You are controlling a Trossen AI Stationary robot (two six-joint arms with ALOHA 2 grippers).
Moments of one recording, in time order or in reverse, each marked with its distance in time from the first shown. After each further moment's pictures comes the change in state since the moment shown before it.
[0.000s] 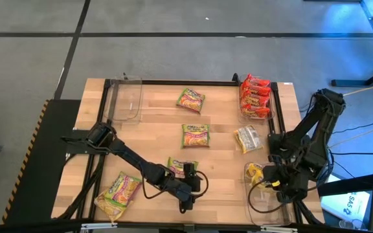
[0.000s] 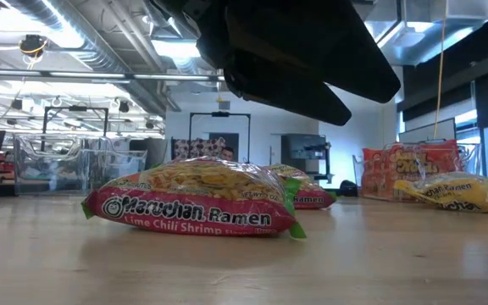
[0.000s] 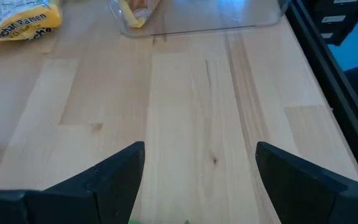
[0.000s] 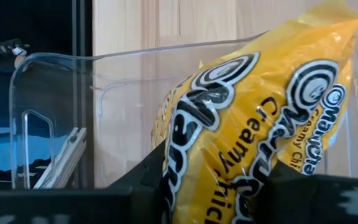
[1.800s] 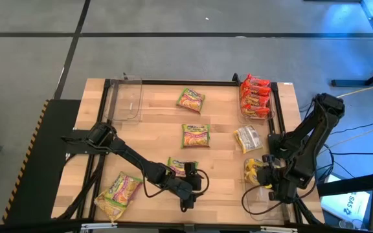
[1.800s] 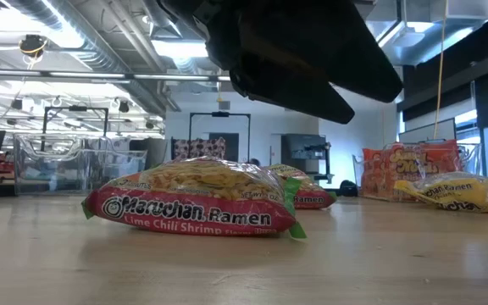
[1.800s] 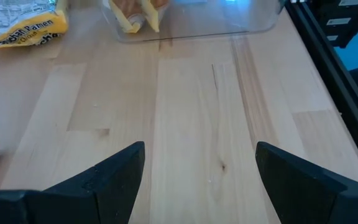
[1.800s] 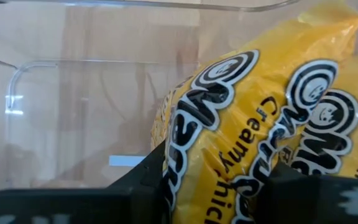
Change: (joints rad) left arm 0.012 0.000 0.000 0.014 0.000 0.019; right arm 0.005 0.127 -0.153 0.092 0.092 -0.090
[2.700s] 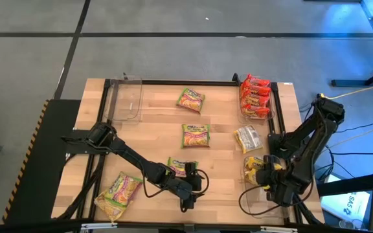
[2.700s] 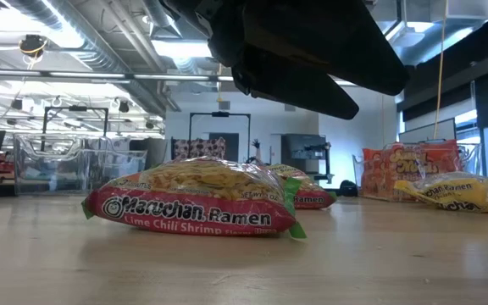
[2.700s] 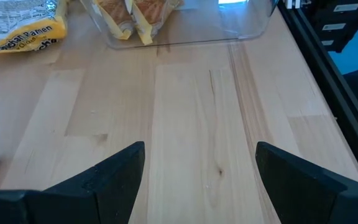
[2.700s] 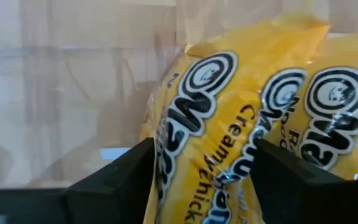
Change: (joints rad) left arm -0.001 0.000 0.000 0.016 0.001 0.006; right arm -0.001 0.099 0.065 -0.102 -0.018 0.078
